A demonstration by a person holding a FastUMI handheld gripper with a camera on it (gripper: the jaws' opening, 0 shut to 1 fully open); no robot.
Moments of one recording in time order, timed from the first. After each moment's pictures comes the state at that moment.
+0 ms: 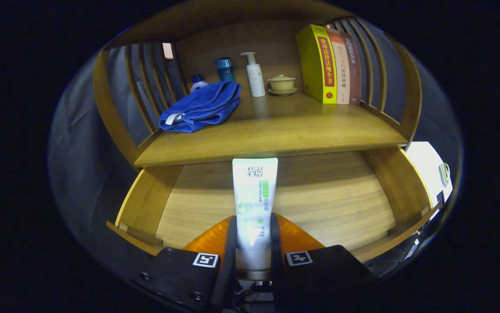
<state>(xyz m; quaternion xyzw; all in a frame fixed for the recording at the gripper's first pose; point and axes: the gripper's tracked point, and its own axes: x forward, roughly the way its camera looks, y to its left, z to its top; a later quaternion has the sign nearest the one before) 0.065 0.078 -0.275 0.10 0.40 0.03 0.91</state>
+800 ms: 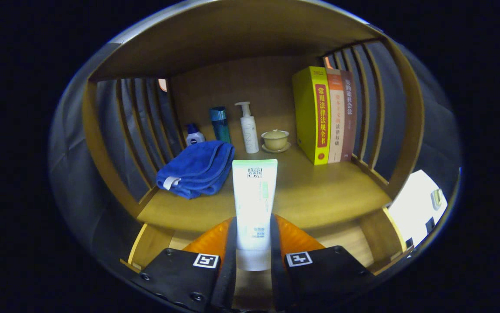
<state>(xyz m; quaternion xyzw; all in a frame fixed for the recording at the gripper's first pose) 0.194 0.039 -0.201 0.12 0.33 0.00 0.94</state>
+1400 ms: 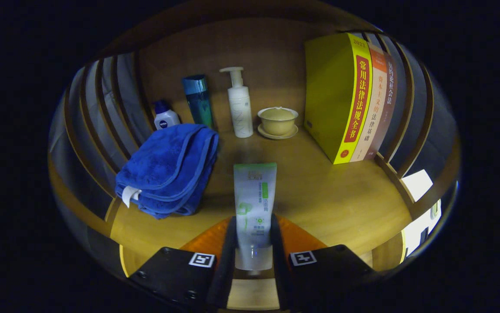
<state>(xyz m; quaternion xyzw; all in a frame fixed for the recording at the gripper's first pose) 0.244 0.042 -0.281 0.10 0.44 -0.02 0.89</state>
